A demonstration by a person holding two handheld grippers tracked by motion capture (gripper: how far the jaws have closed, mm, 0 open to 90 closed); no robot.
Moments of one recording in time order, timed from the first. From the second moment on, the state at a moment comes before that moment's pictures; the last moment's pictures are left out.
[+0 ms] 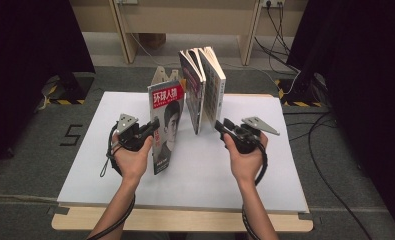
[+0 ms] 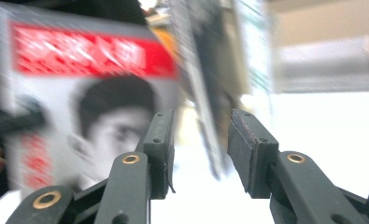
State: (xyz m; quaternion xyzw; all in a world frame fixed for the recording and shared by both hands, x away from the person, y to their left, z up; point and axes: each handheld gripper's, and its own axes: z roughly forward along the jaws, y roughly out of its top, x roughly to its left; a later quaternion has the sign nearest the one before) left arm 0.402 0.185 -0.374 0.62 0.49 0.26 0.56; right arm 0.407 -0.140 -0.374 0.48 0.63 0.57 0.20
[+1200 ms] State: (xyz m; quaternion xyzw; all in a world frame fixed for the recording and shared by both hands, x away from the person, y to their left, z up) left arm 0.410 0.204 -0.347 0.60 0.48 0.28 0.57; right arm 0.390 -0.181 -0.427 0.49 0.63 0.53 0.29
